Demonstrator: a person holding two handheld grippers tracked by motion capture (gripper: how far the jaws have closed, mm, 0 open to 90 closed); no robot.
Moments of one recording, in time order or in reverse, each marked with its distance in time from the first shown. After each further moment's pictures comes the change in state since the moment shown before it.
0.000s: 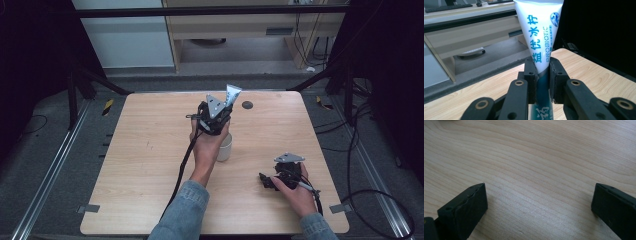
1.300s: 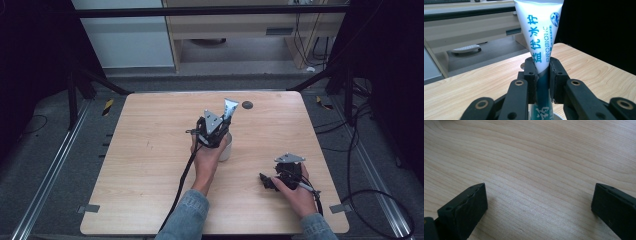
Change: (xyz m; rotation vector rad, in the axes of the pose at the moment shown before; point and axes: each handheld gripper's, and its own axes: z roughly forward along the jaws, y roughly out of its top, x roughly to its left) left arm -0.004 -0.052 0.006 -0.032 -0.016 -0.049; right arm 0.000 -0.001 -0.002 0.002 0.005 0.009
